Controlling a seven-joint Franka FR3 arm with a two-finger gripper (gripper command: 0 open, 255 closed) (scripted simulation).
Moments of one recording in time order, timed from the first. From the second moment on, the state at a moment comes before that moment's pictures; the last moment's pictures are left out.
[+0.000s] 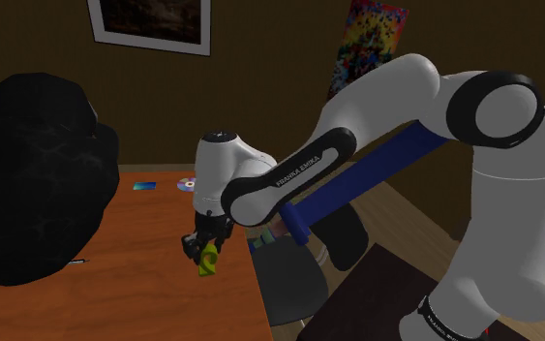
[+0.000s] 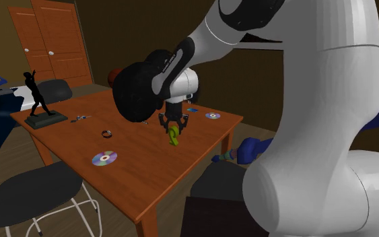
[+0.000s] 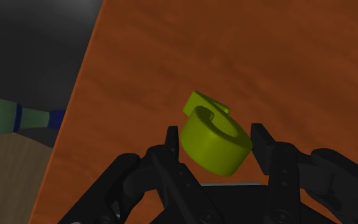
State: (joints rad) arm 0.21 0.41 0.39 -1.97 -0.18 2.39 0.68
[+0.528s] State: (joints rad) arm 0.20 0.34 0.41 -1.95 -0.14 2.31 0.66
